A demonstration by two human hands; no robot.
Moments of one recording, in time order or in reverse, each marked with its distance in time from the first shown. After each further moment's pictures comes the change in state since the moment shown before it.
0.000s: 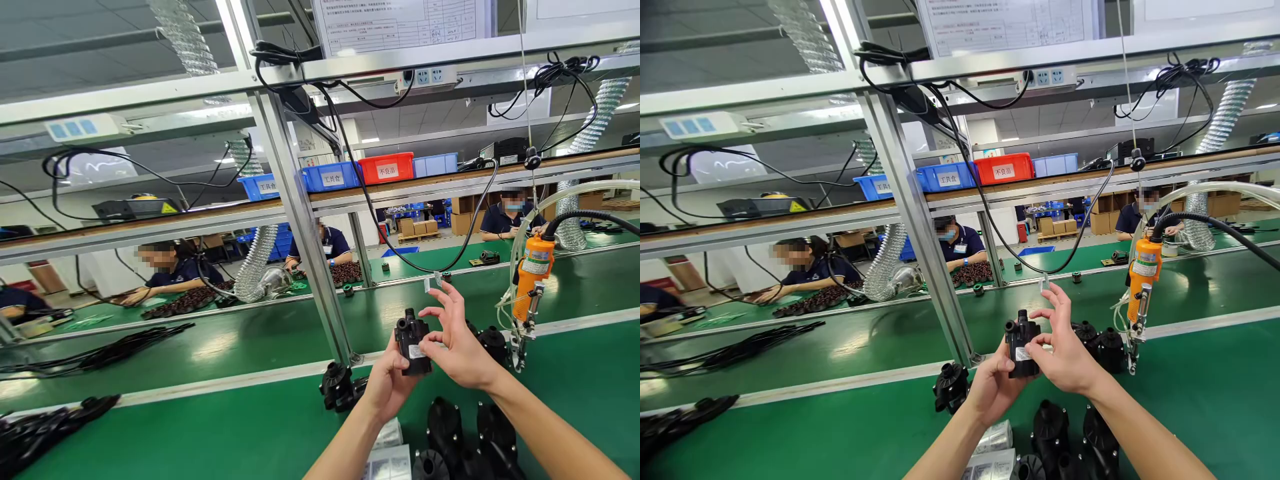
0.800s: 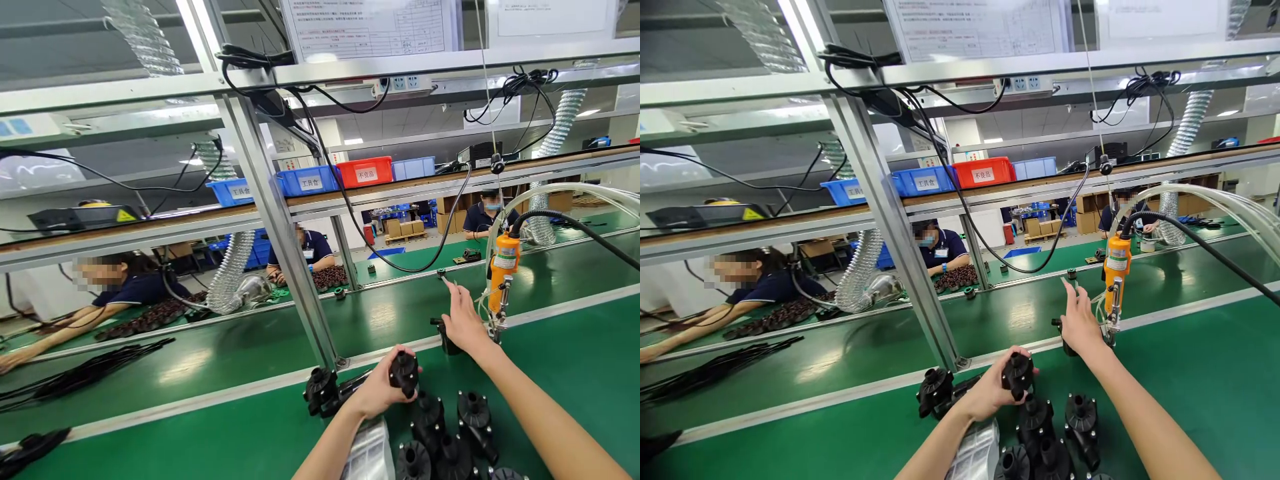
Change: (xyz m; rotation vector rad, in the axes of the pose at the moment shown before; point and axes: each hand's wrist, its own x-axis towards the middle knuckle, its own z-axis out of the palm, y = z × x) left_hand 0.014 -0.012 -0.045 0.702 -0.259 -0.127; right_hand 0.012 0.058 -0.087 -1.003 0.228 0.191
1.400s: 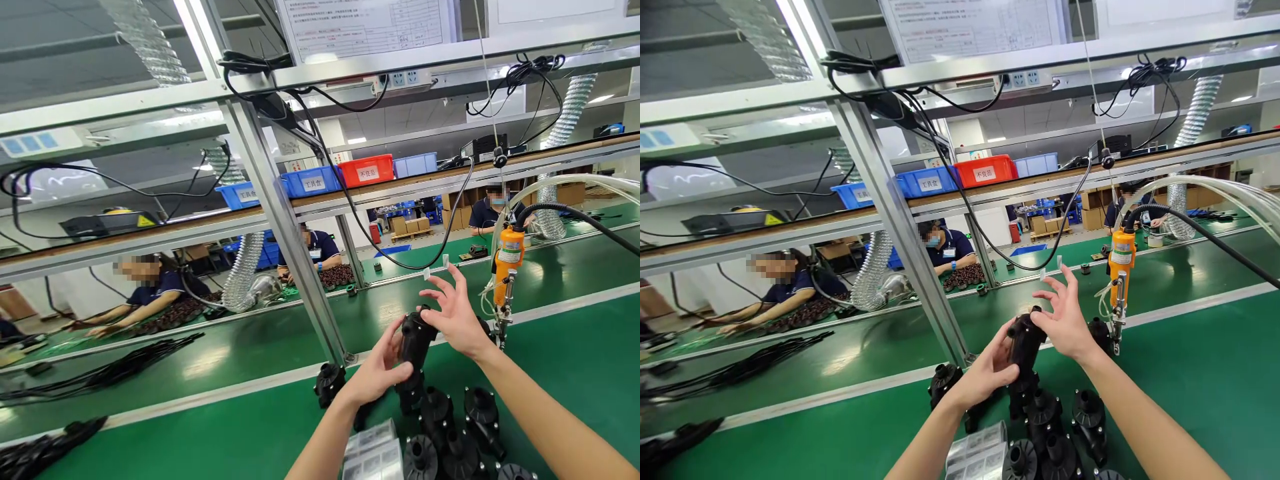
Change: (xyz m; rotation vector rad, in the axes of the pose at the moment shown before) left_hand -0.009 0.041 -0.001 -0.042 -0.028 0.181; right_hand -0.011 -0.073 -0.011 1.173 -0.031 -0.141
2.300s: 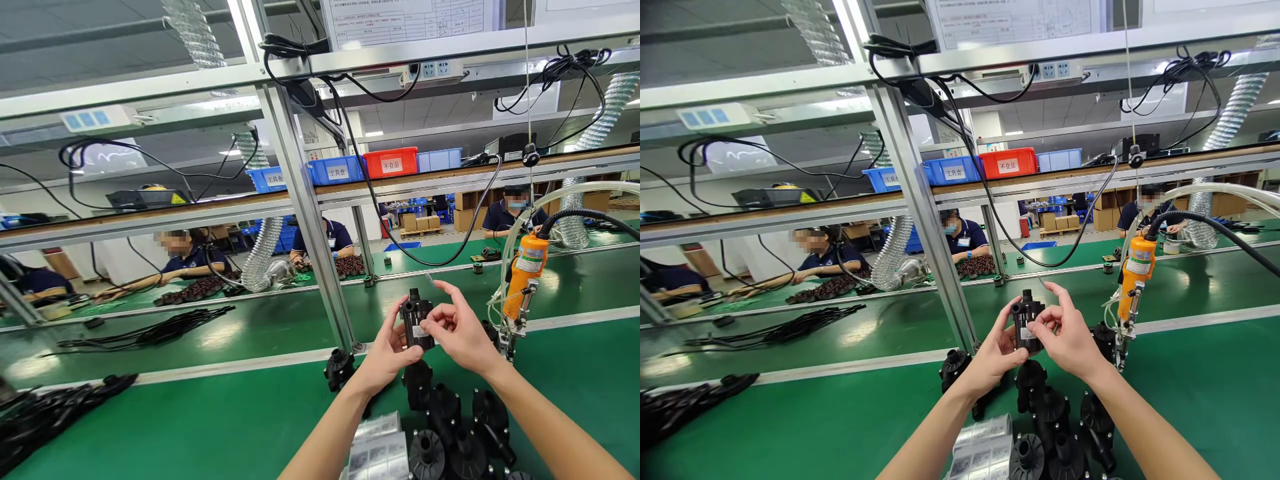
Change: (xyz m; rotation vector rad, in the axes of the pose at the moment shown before) left_hand 0.000 0.021 0.019 -0.129 0.142 0.065; right_hand -0.020 -0.016 0.015 -0.356 -0.162 0.135
